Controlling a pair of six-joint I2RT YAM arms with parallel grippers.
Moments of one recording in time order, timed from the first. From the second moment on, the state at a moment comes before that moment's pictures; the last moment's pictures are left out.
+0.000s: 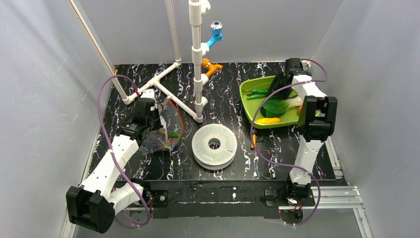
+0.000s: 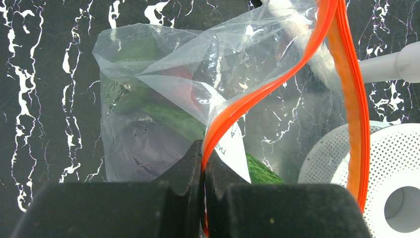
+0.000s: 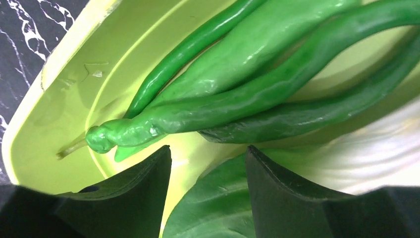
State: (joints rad) left arm -0.28 1.04 0.86 -0.58 -0.25 -0.28; right arm -0.03 2.07 1.65 -0.59 -0.11 0.50
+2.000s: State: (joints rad) left arm -0.28 1.04 0.86 -0.58 -0.25 -0.28; right arm -0.13 2.19 1.77 -0.68 0.03 0.97
